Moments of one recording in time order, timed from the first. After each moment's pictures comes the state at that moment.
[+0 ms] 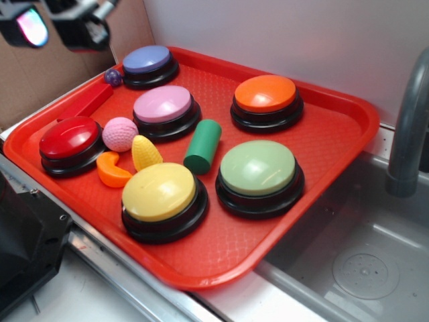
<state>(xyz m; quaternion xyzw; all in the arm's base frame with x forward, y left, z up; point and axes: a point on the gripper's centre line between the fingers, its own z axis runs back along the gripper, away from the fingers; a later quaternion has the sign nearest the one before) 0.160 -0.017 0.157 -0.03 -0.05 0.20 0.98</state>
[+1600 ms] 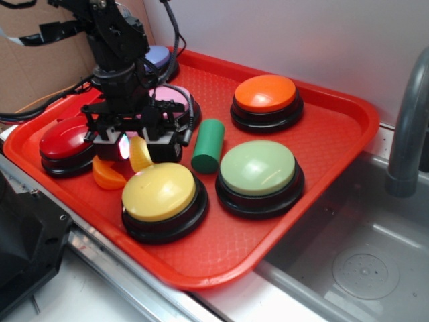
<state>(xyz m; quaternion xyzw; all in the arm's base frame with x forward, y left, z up) 0.189 -0.015 0.027 -0.01 0.00 0.31 0.95</state>
